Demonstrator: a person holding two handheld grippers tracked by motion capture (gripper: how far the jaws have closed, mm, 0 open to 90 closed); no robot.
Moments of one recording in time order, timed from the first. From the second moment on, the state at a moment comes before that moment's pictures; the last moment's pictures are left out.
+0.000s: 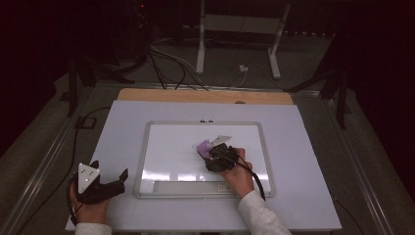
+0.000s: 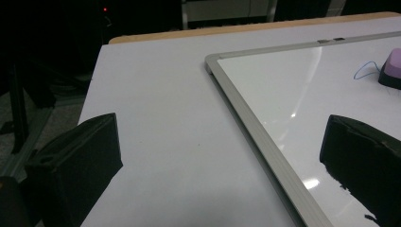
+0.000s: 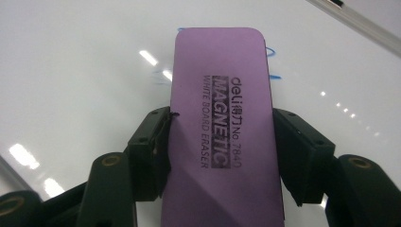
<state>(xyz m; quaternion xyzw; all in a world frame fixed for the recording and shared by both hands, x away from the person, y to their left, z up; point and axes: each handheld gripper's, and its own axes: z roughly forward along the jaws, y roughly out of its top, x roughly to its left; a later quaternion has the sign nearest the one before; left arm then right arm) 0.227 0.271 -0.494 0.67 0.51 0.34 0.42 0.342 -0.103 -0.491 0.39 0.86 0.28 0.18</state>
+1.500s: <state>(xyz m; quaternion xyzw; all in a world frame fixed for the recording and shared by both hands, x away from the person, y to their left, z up) 0.228 0.270 -0.495 0.67 0.51 0.34 0.42 0.345 -0.105 -0.490 0.40 0.85 0.26 0.20</state>
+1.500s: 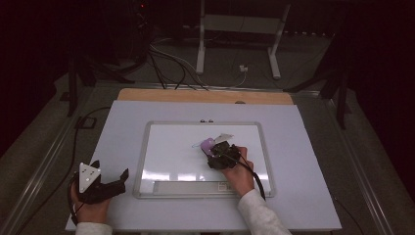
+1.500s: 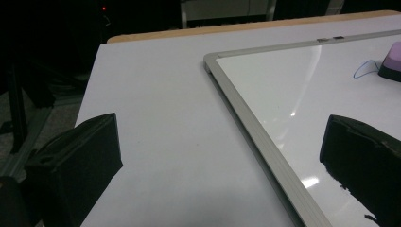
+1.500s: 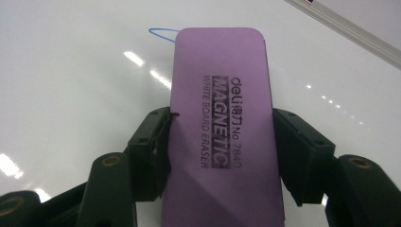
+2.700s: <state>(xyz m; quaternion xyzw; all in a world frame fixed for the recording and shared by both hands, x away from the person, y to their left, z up) 0.229 0.268 -0.494 0.67 0.51 0.34 0.42 0.350 -0.136 -0.488 0.43 0.85 0.25 0.21</state>
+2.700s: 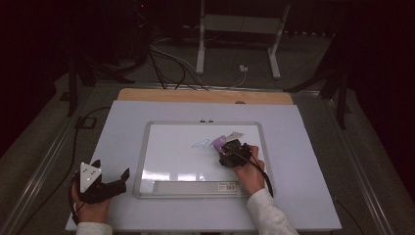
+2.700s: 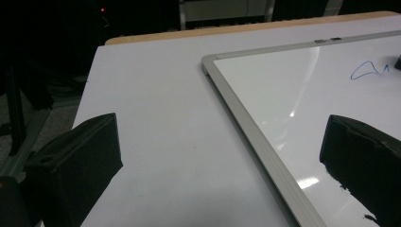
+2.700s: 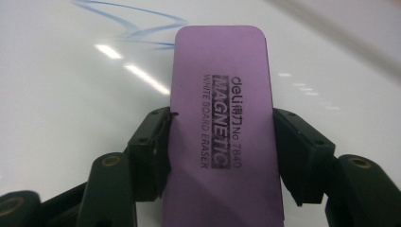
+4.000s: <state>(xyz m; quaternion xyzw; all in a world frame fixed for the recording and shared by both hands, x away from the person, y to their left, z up) 0.229 0.266 -0.493 0.67 0.51 0.34 0.43 0.363 -0.112 -0.487 0.41 0.86 0.23 0.21</state>
